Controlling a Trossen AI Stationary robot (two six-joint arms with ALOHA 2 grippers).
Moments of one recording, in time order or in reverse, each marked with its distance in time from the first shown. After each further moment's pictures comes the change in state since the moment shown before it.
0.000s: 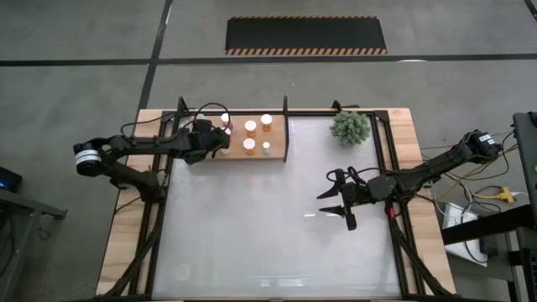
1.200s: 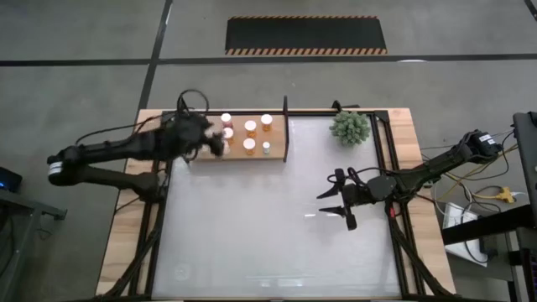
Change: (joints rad) left arm -0.163 -0.360 0.207 -0.152 0.260 0.316; right arm 0.000 0.000 0.000 0.000 0.000 -0.073
